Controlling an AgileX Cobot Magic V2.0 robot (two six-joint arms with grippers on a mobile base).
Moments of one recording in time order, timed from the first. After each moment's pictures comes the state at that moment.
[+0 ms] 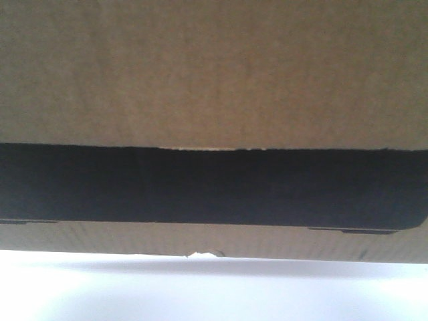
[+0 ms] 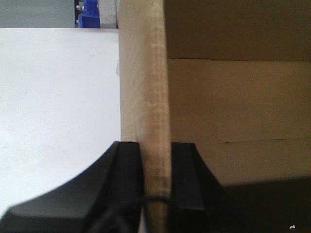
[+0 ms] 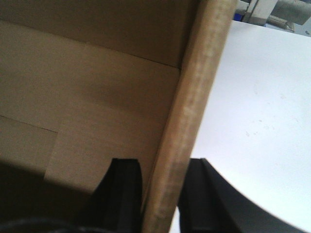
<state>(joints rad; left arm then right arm) -0.08 0.66 -1.11 -0.26 1.02 0.10 0.34 0.82 -1.22 -0.09 1.10 0.09</state>
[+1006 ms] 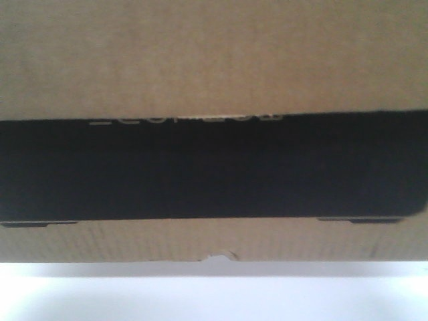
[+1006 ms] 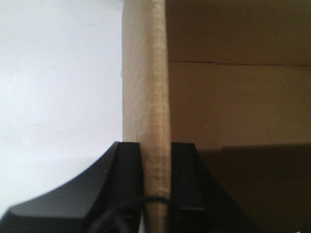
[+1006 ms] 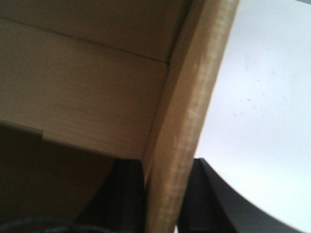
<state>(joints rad) -0.08 0.89 -1.19 -0.25 1.03 0.04 0.33 1.13 -1.46 -0.14 1.25 0.09</state>
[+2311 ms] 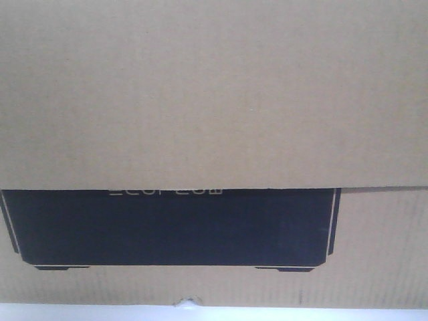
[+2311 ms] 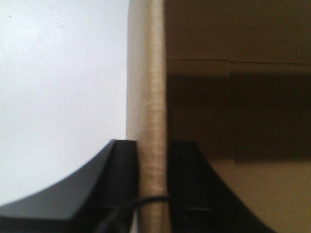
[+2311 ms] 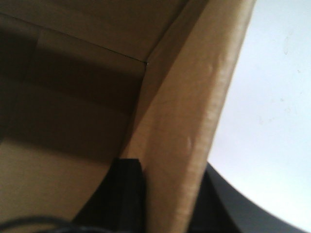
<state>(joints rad) -0.07 1.38 -1.24 -0.22 0.90 0.10 0.32 1.57 -1.49 -0.18 1.09 0.08</state>
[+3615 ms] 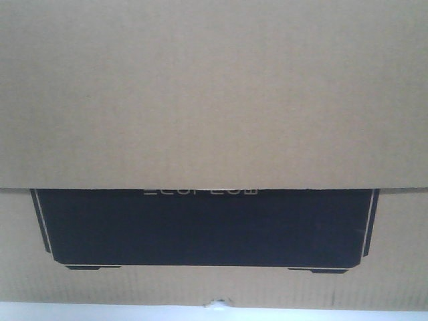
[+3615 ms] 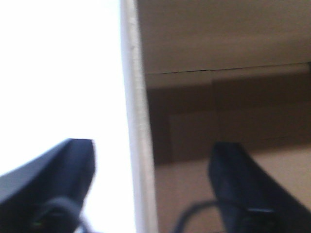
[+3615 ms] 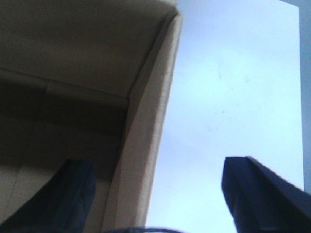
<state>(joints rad) -0.10 1.38 -1.50 -0.16 1.11 0.11 0.34 1.32 -1.48 -0.34 1.14 0.22</state>
